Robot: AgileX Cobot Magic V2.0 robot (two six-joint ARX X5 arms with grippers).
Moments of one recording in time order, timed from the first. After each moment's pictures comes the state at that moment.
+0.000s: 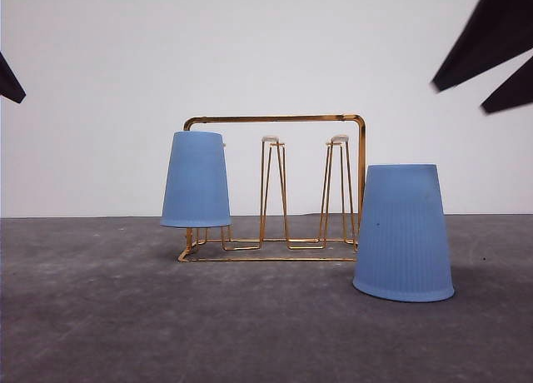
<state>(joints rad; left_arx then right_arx) -0.36 0.60 0.59 -0.61 0.15 -0.30 0.27 0.87 0.60 -0.30 -0.42 -0.08</state>
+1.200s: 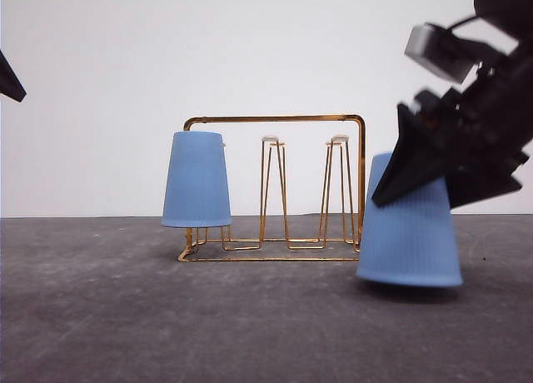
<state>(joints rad) -0.36 0.60 0.59 -0.61 0.15 -0.33 0.33 1.27 0.69 -0.19 -0.39 -0.02</state>
